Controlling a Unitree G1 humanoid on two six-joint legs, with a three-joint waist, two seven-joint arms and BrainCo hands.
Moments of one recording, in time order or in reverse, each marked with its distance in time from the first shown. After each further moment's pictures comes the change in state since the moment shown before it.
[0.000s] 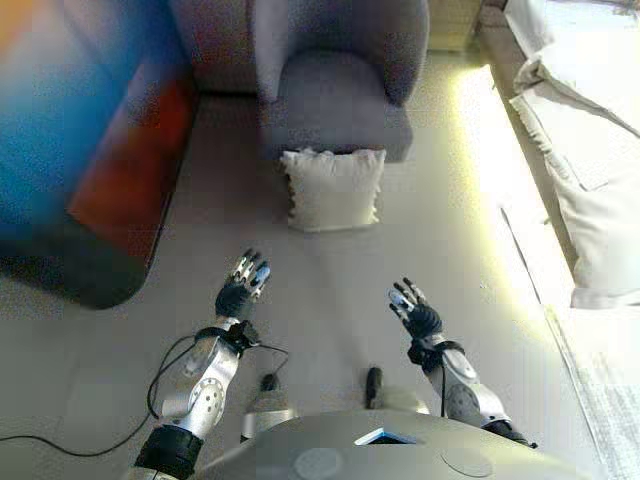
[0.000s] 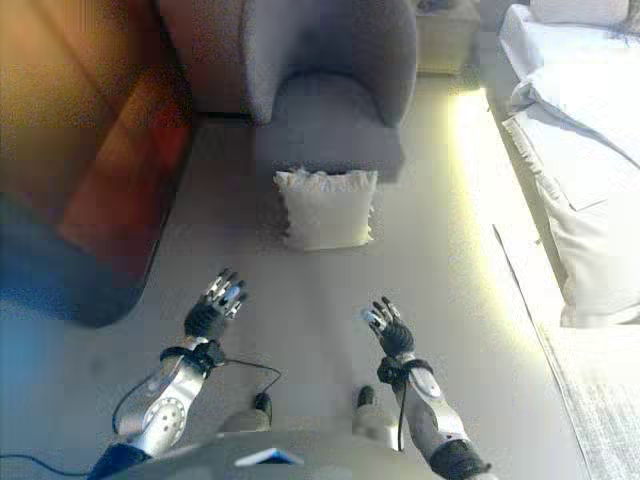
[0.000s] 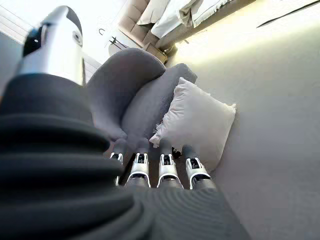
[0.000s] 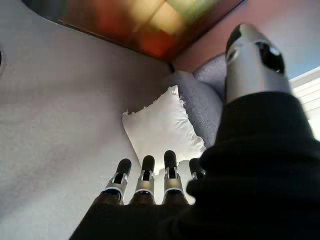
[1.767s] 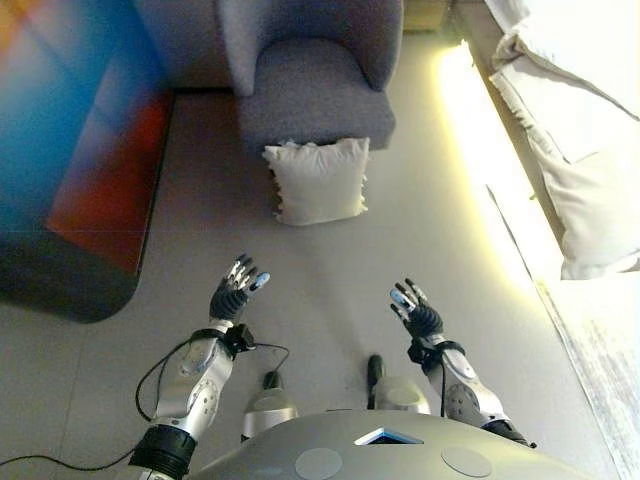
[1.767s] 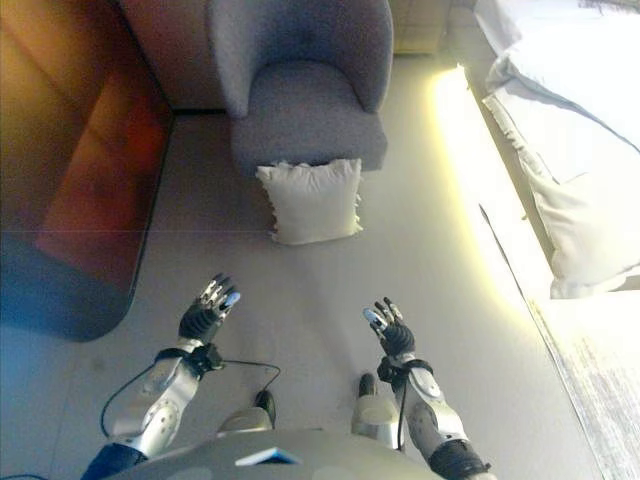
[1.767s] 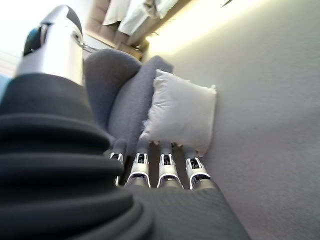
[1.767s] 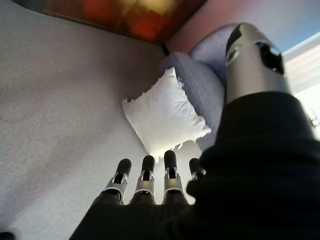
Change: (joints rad) left arm -0.031 0.030 0.003 0.084 0.131 -0.008 0.040; right arm 0.004 0.019 -0.039 0.003 0.030 -0.002 -0.002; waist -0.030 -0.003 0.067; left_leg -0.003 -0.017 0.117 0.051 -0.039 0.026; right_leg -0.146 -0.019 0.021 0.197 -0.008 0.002
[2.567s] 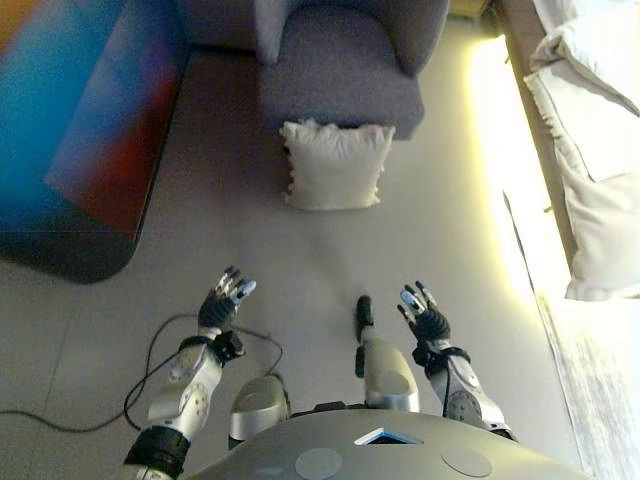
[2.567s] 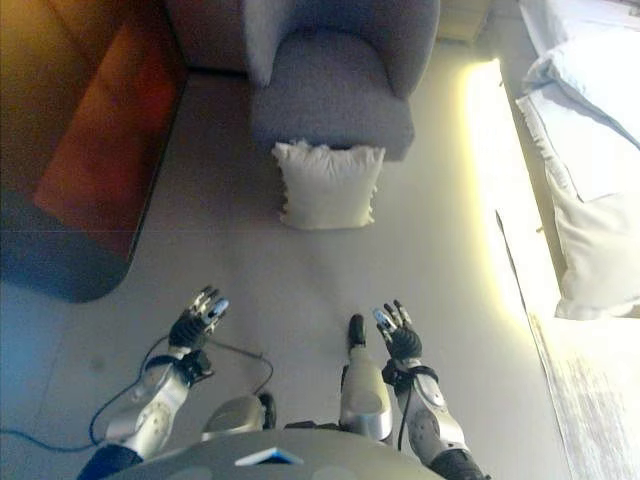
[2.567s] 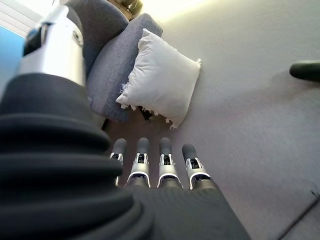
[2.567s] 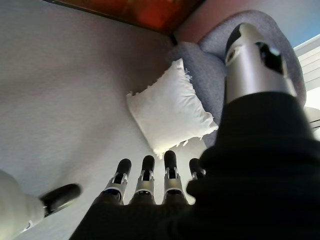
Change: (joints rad) left arm 0.090 -0.054 0.037 0.065 -0.034 -0.004 -0.030; right arm 0.063 -0.013 -0.037 -0.007 0.029 -0.012 -0.009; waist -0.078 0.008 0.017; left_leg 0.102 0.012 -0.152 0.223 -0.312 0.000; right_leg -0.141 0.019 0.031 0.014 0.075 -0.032
